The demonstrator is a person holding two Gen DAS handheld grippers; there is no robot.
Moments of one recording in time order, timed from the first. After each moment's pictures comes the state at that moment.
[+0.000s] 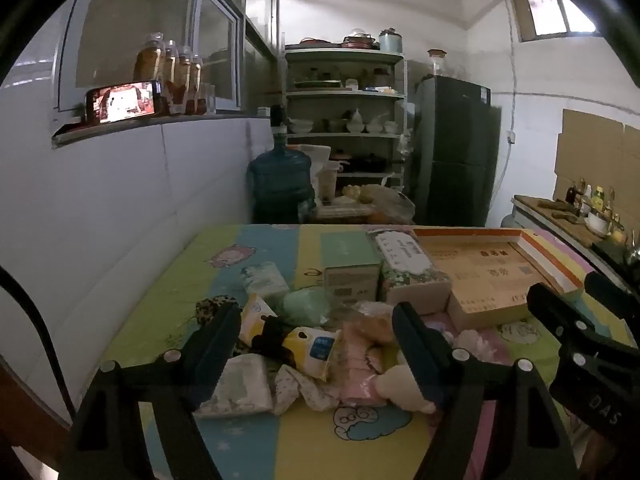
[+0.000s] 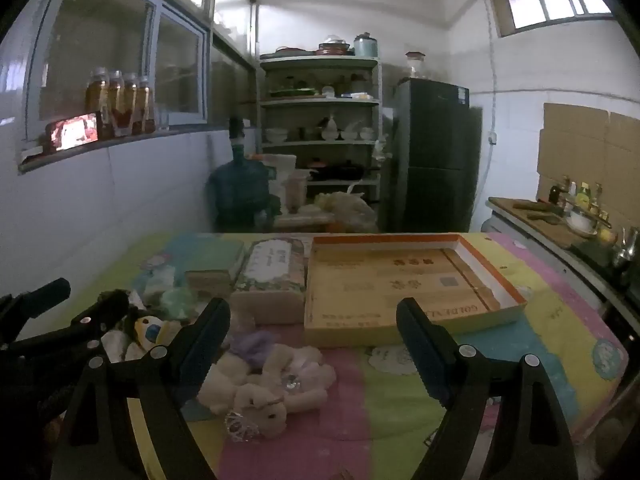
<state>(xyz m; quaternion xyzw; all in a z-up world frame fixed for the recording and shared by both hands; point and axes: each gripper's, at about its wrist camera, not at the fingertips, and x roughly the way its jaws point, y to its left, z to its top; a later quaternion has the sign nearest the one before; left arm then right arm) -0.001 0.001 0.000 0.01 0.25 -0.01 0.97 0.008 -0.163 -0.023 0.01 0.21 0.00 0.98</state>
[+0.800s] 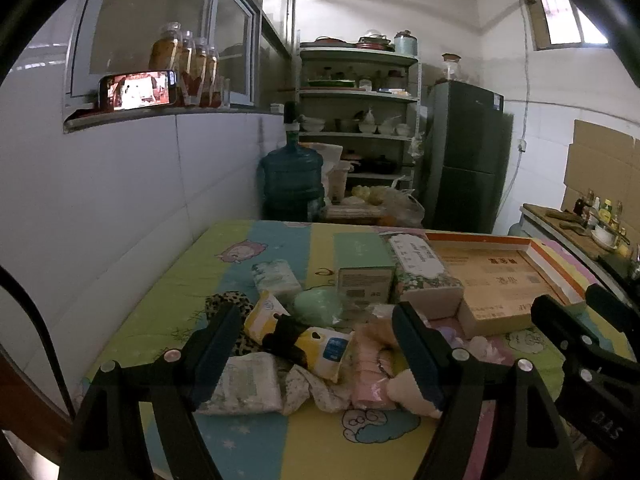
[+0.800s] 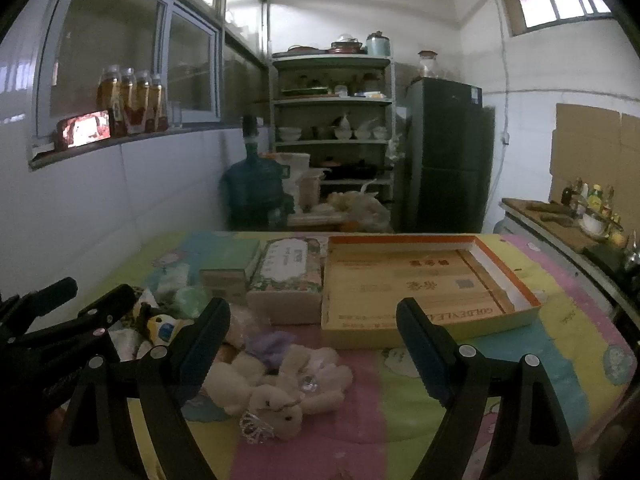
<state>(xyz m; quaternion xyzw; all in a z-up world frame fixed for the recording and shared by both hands) 0.002 0.010 -0.005 -0.01 0.25 0.02 0.97 0.011 -0.141 -0.018 0.01 0.21 0.01 0.98</state>
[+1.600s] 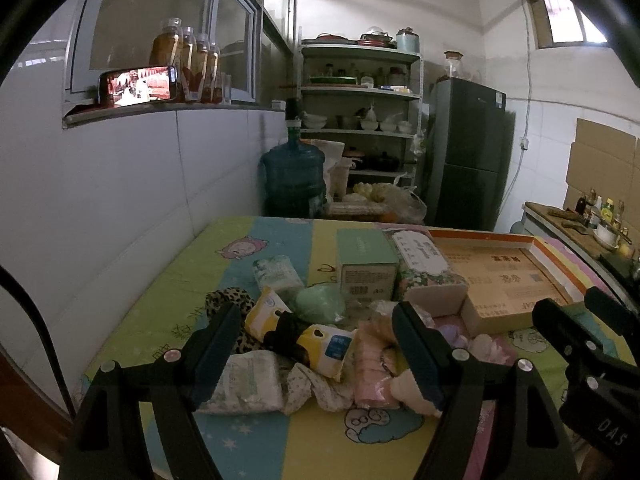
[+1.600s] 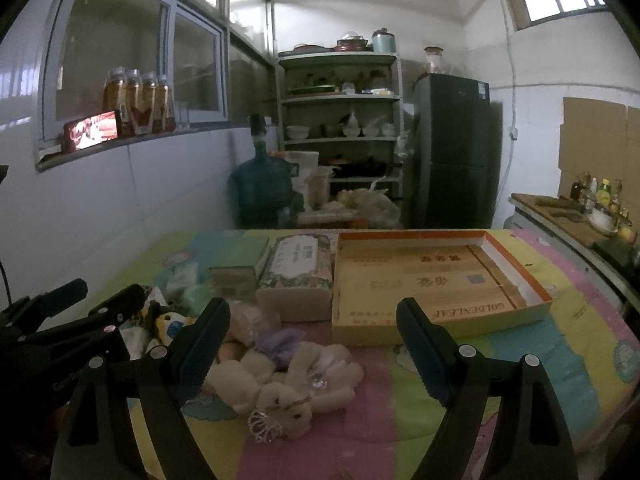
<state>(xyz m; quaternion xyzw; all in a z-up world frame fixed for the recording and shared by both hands) 0.004 0.012 -0.008 -0.01 0.25 0.02 0.97 0.014 -0.145 -0.025 0.02 0.22 0.03 0.98</state>
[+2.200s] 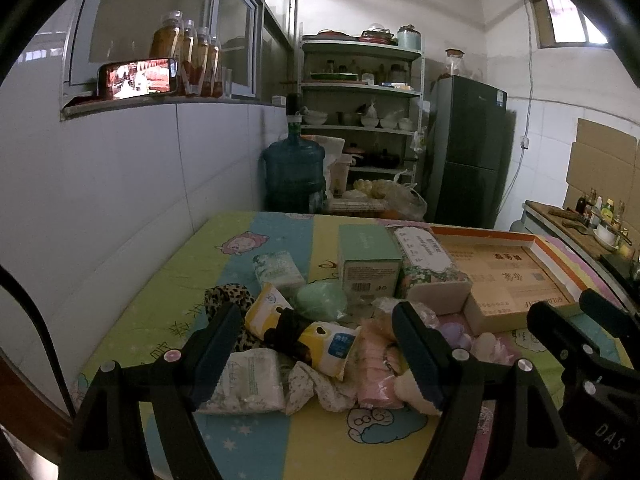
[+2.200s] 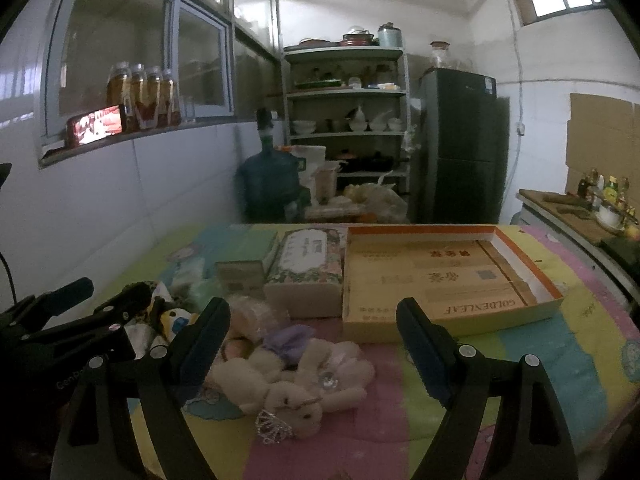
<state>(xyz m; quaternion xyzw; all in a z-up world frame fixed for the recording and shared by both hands) 0.008 0.013 -0.012 -0.01 0.26 0.02 0.97 0.021 -0.143 -0.033 0.02 0.23 0.05 0.97</state>
